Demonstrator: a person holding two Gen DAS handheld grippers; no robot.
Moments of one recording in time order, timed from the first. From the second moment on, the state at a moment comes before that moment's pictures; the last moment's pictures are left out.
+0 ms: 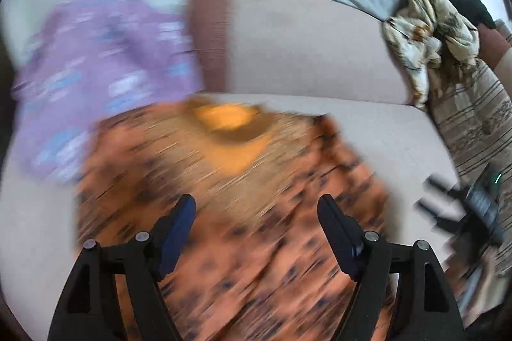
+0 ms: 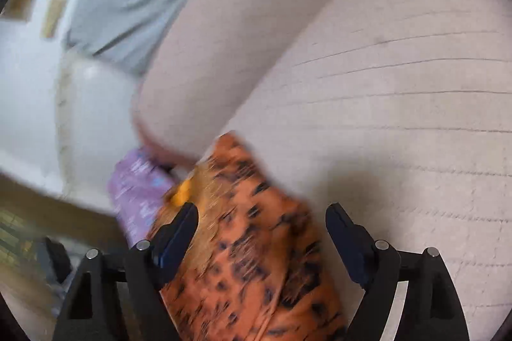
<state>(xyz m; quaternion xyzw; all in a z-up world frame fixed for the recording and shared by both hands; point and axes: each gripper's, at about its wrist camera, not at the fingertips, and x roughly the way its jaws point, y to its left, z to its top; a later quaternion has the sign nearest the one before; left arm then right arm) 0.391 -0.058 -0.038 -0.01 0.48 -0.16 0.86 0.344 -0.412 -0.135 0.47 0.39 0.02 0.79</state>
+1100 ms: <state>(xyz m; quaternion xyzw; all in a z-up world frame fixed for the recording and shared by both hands) 0.202 0.002 -0.093 -0.01 0.47 -0.09 0.88 0.209 -0.233 -0.127 0.23 0.47 0.05 0.85</state>
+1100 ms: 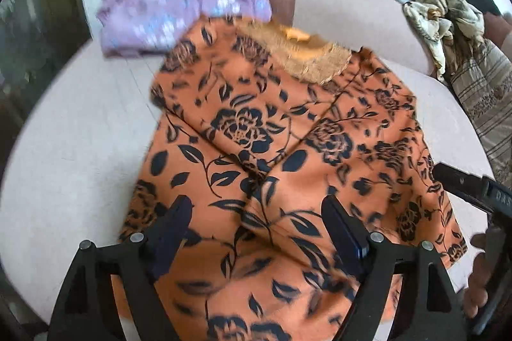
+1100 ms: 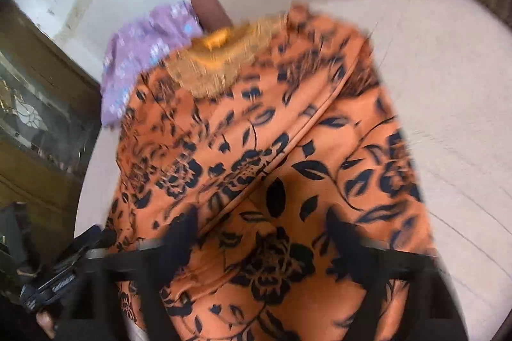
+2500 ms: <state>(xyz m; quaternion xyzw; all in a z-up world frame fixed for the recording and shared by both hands) 0.185 0.131 -0.137 -0.12 0.53 -0.01 0.84 0.138 -0.321 -0.132 0.31 0.48 0.01 0.82</state>
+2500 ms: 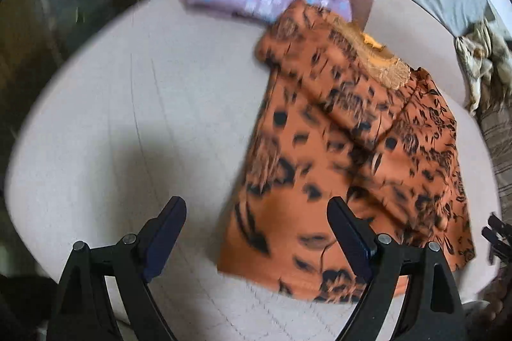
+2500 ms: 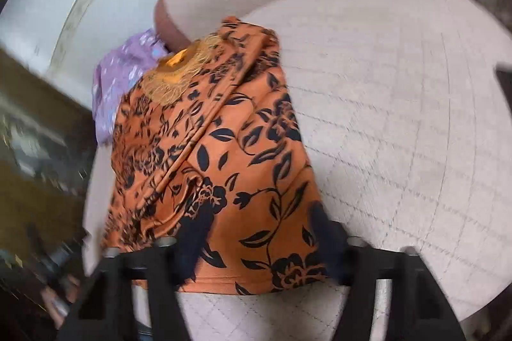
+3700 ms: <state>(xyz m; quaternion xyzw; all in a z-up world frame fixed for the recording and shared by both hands) 0.146 0.166 -0.093 -0.16 0.57 -0.05 0.81 0.109 -0.305 -0.101 0.17 0.55 -0.07 0.81</state>
